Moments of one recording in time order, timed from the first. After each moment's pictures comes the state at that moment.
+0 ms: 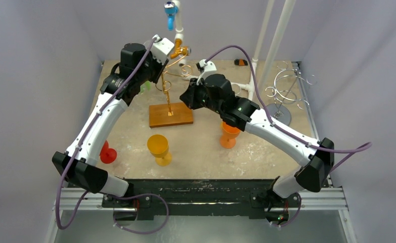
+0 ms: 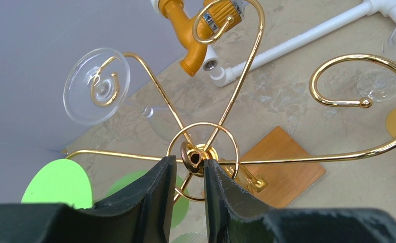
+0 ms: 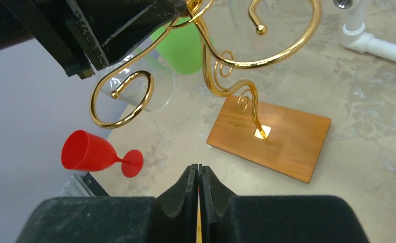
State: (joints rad) left arm -0.36 1.45 1.63 -0.56 -0.01 0.37; right arm 0.87 1.50 1.46 -0.25 0.11 0.53
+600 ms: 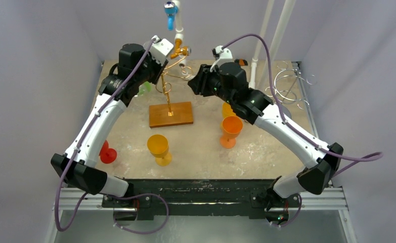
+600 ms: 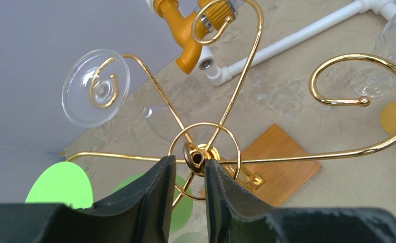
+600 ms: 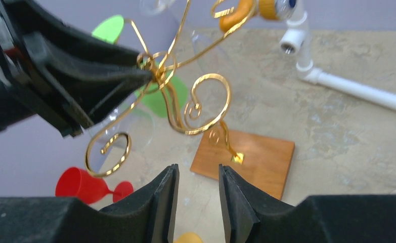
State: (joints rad) left arm -0.36 1.44 1.63 -0.57 0.01 0.38; right arm 0.80 1.47 1.53 -0.31 0.14 0.52
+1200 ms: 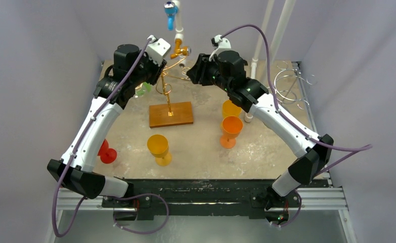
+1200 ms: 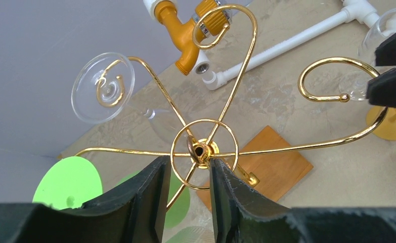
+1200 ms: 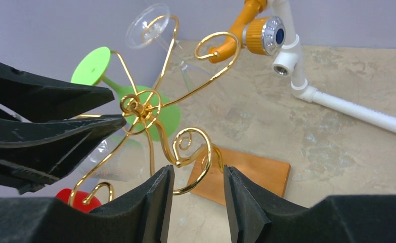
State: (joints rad) left arm -0.35 1.39 1.62 -0.59 0.05 0.37; right arm 0.71 1.57 1.67 -0.32 0.08 0.50
